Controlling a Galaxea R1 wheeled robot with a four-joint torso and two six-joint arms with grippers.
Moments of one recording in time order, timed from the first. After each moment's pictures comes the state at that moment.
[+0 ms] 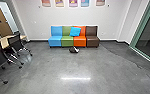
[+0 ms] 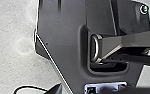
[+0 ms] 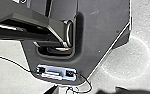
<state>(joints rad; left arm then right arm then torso) 1.53 3.03 -2.74 -0.06 -0.13 0.05 -1.64 2.92 -2.62 -0.20 0.18 0.12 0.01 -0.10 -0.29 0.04</state>
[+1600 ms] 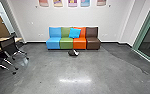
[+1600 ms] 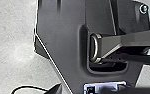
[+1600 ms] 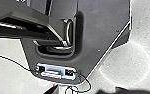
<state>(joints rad) 1.53 3.04 -2.74 -0.06 -0.13 0.05 -1.64 2.92 -2.62 -0.21 0.18 0.12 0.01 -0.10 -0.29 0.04</state>
